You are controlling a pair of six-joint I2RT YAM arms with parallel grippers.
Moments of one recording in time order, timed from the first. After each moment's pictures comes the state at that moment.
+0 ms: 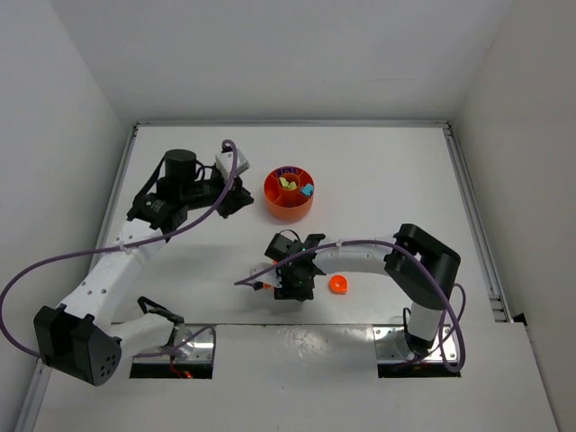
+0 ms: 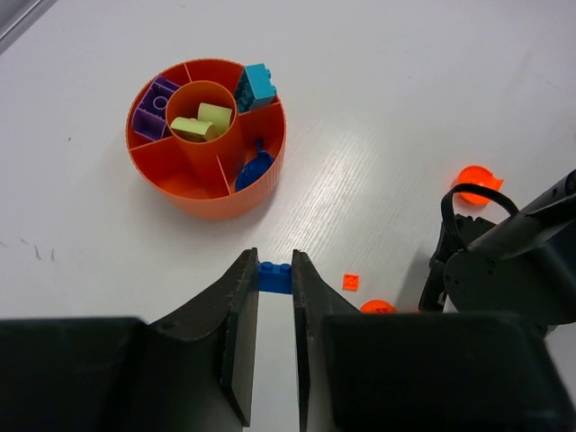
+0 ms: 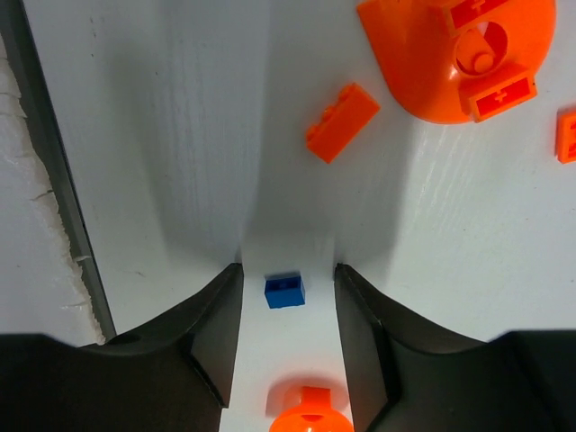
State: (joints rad) left arm -0.31 1.12 1.04 -0.39 0.61 0.28; right arm 1.06 1.81 1.02 -0.56 -0.17 -0.56
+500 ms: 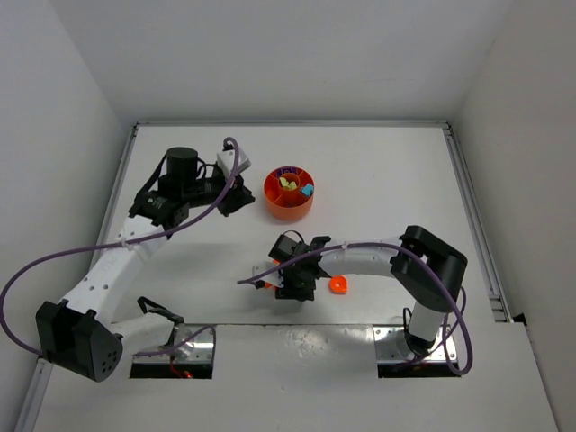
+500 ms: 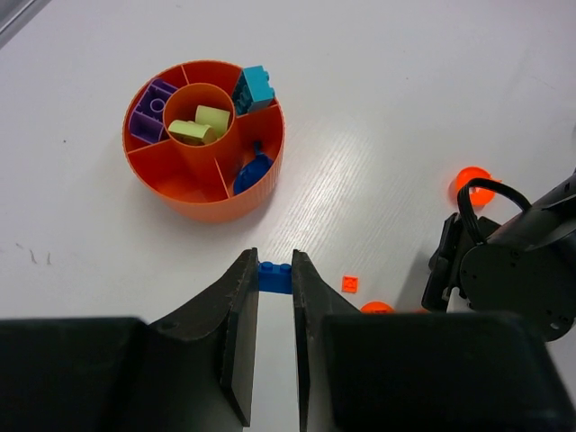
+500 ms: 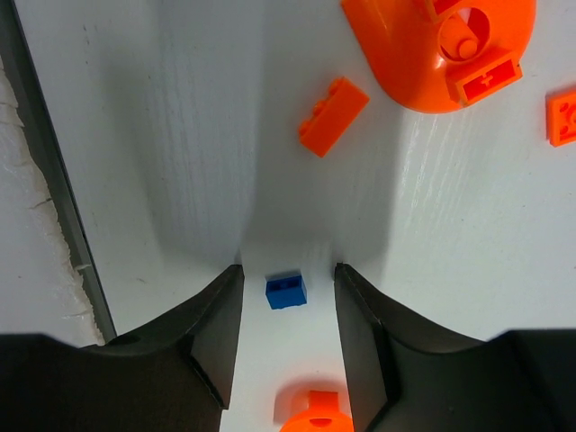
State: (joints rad) left arm -0.31 1.15 1.05 -0.39 0.63 0.28; right arm 1.07 1.77 0.96 -0.49 -0.15 -0.52
